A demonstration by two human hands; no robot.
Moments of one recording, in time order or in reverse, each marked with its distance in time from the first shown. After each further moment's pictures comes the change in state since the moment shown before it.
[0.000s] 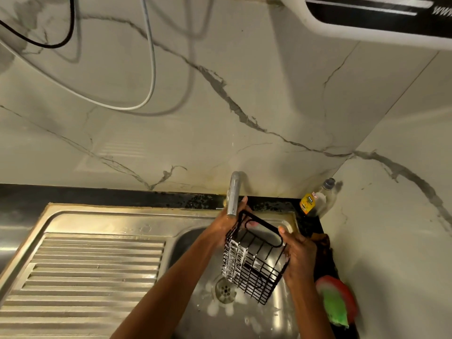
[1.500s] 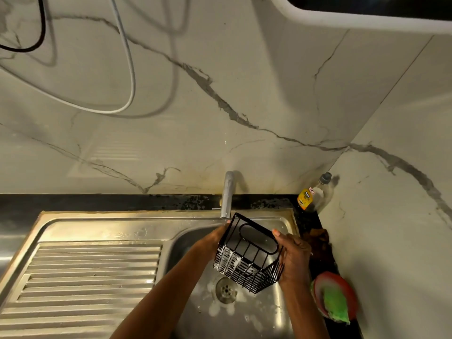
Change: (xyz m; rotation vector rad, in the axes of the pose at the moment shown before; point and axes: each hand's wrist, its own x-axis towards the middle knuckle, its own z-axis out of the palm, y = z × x) left_hand 0.012 -0.051 -0.021 -0.225 -0.073 -0.183; right_hand -0.001 0.013 0.004 0.173 0.000 0.036
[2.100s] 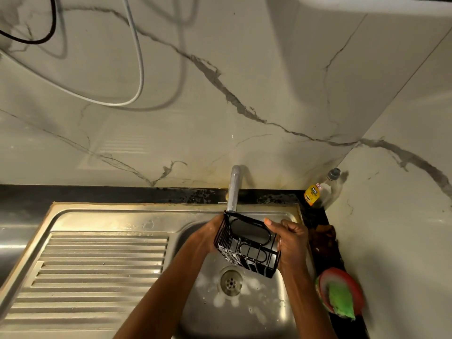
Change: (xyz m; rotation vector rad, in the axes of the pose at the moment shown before) left_hand -0.041 0.032 0.007 0.080 0.127 -0.100; right_hand 0.003 -0.011 0.023 -0.253 -0.139 -0.119
